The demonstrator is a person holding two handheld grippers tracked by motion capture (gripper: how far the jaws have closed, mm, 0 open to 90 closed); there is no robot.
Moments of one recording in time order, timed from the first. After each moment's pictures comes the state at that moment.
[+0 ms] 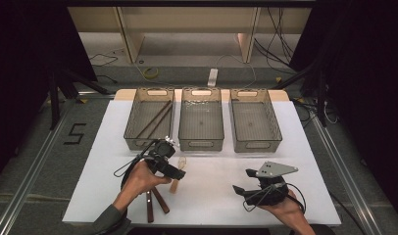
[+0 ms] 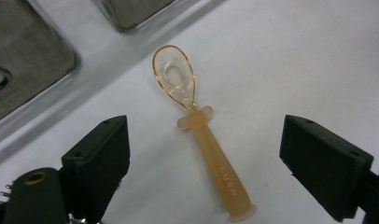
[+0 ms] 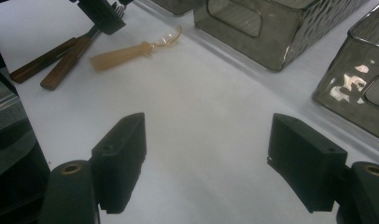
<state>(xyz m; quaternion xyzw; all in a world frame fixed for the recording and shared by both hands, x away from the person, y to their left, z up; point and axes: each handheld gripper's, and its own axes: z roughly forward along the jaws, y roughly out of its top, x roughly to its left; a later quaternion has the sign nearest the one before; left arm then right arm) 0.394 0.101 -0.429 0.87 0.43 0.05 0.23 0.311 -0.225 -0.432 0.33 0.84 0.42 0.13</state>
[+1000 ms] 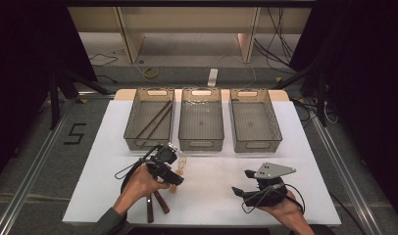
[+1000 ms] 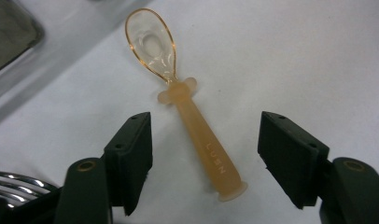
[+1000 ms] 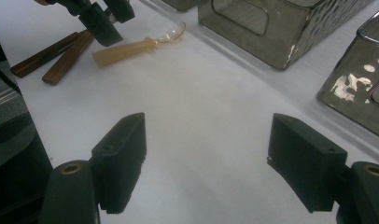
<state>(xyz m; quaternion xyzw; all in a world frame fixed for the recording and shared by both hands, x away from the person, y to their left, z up) 0.385 0.096 -0.439 0.89 0.41 0.03 0.21 0.310 -0.222 -0.432 0.32 0.84 0.41 0.13</state>
